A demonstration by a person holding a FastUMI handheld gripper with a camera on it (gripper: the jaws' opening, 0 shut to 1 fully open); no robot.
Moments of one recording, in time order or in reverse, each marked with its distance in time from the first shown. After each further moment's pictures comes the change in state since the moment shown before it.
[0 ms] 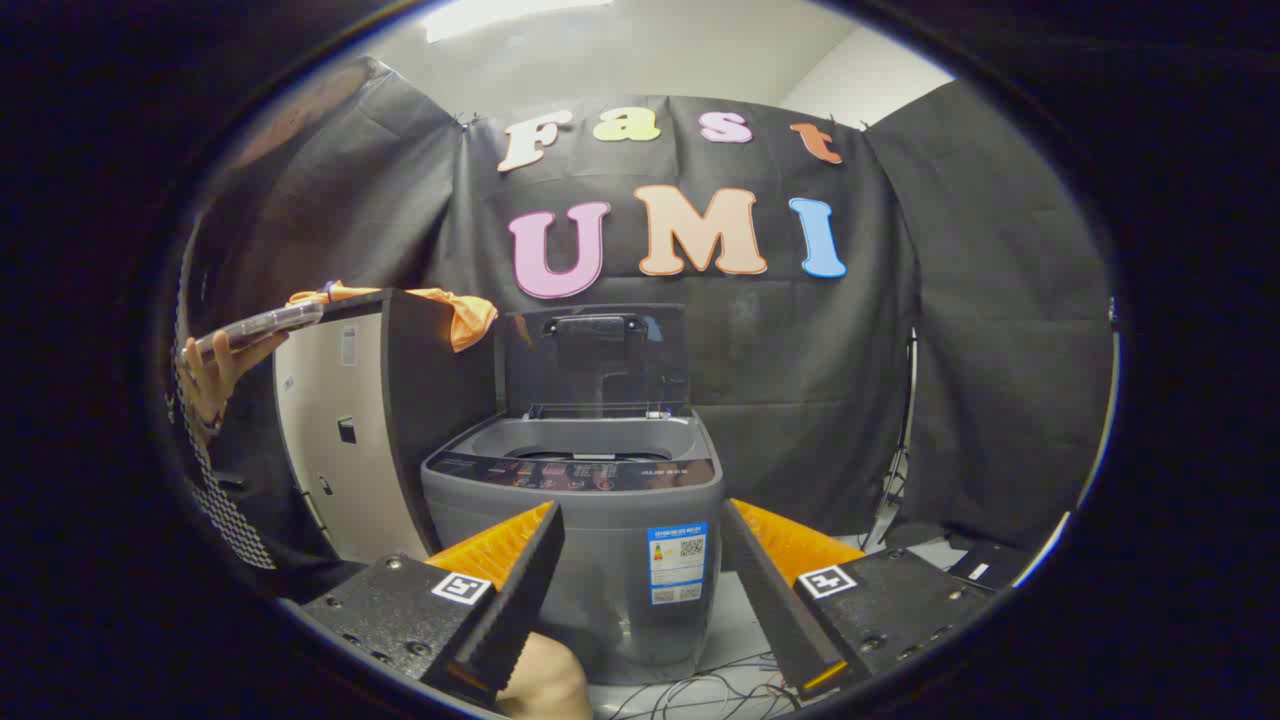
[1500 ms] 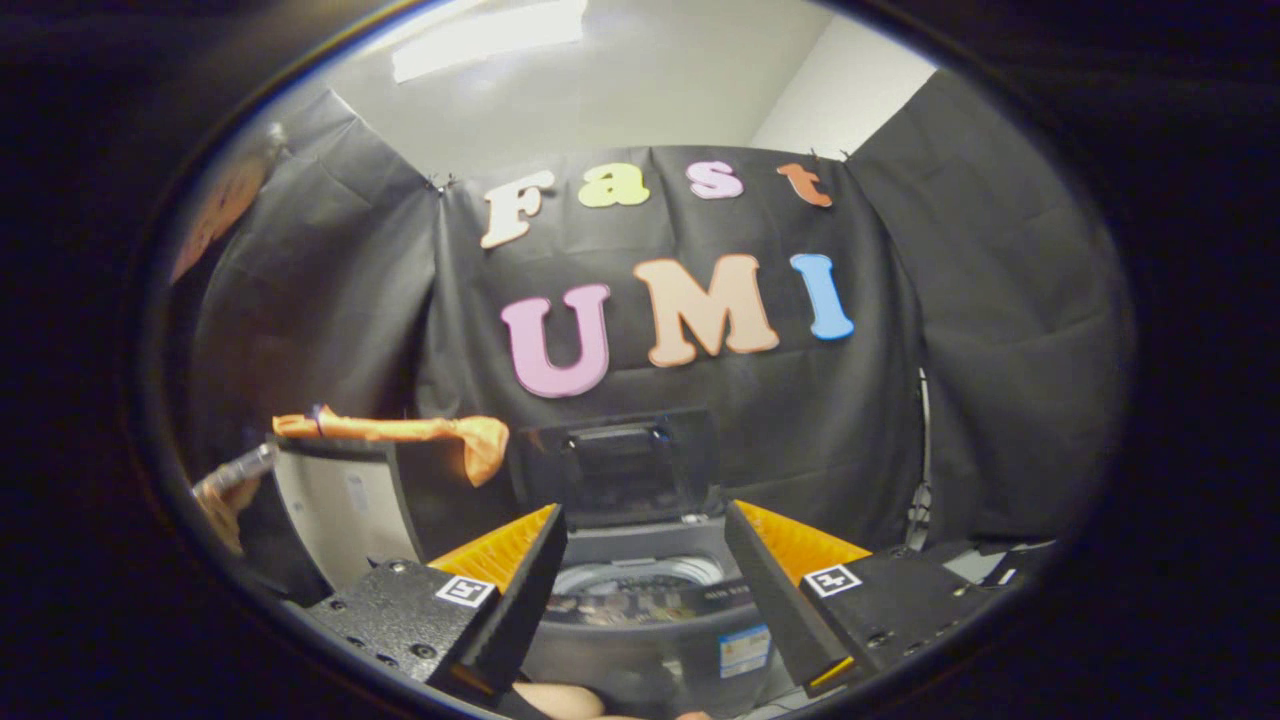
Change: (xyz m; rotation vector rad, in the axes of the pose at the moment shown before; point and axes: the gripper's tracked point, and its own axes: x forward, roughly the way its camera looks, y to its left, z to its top) arm 0.058 0.071 0.170 0.109 -0.208 -0.017
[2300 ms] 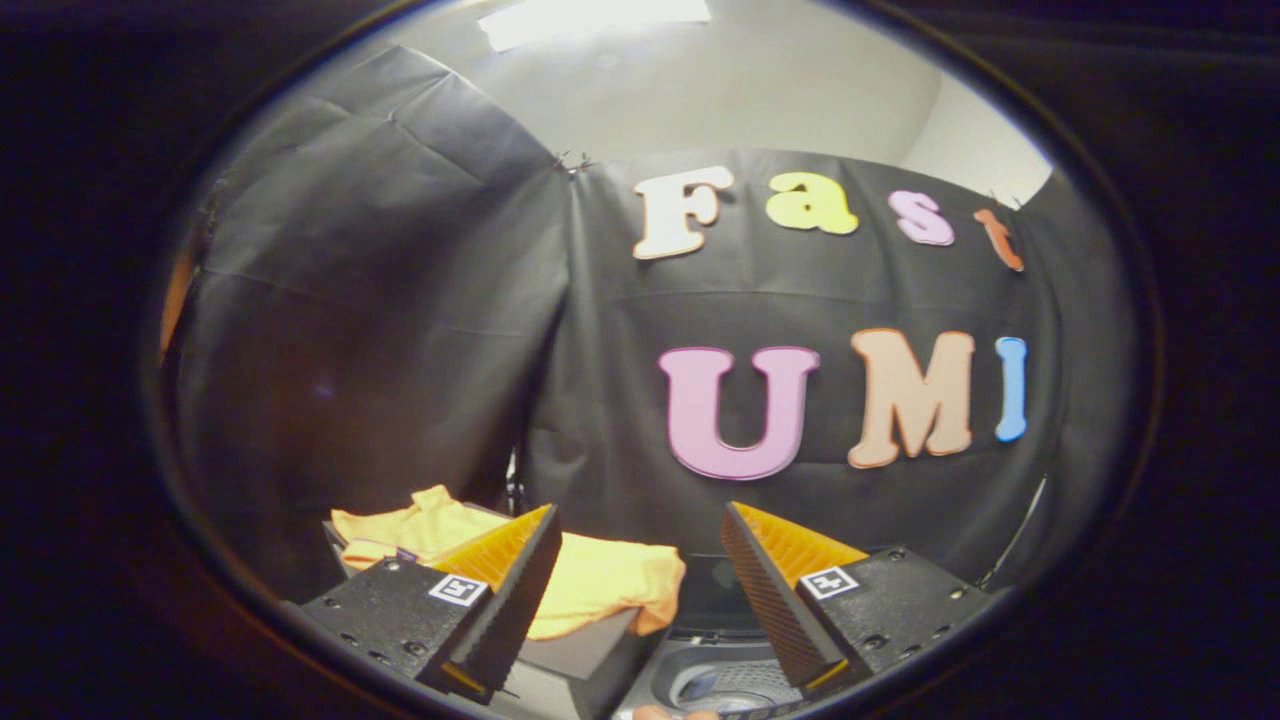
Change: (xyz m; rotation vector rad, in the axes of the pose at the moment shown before) arm 0.175 0.280 0.120 -0.157 0.069 0.342
